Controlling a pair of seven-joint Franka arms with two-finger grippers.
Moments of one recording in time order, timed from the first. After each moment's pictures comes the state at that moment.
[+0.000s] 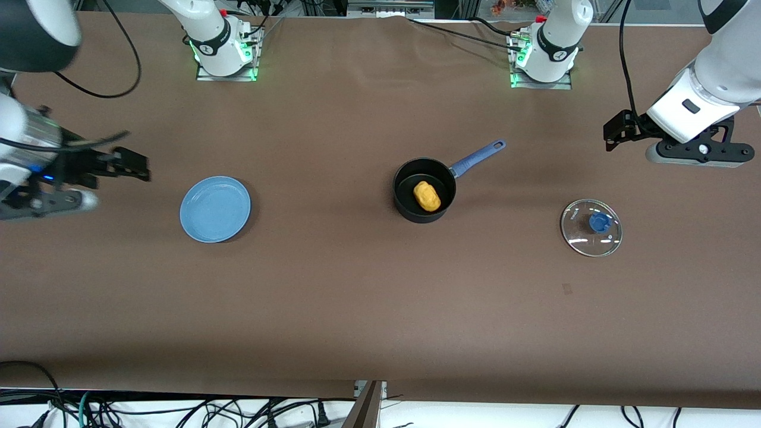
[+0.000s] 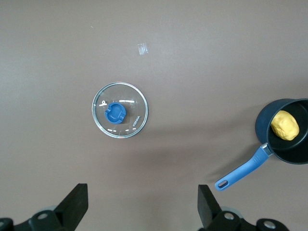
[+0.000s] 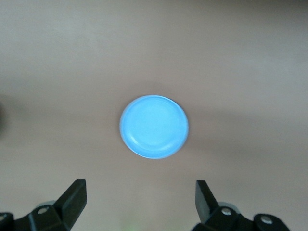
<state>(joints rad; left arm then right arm) 0.00 -0.01 -0.13 -1.67 0.06 1.59 -0.06 -0.02 0.31 0.14 -1.20 -0.04 1.39 -0.04</state>
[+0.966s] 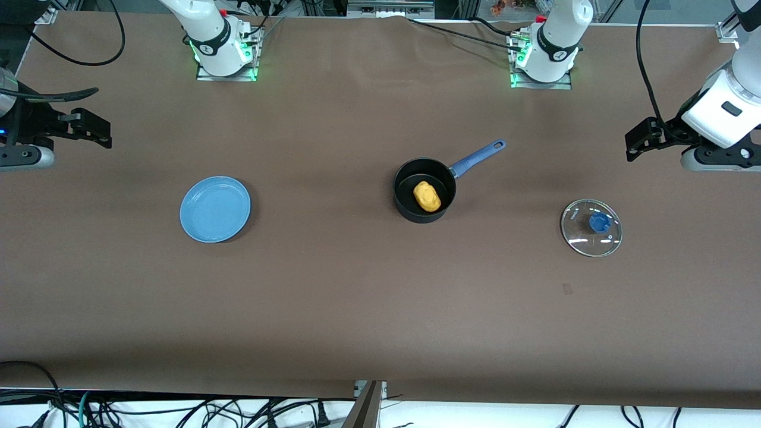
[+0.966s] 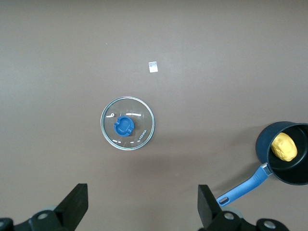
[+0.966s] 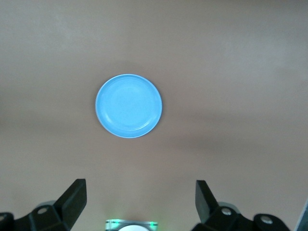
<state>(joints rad) 0.03 0.04 -0.12 -1.57 0.06 1.58 -0.07 -0.04 0.15 0.13 -1.37 -0.08 1.38 -0.01</state>
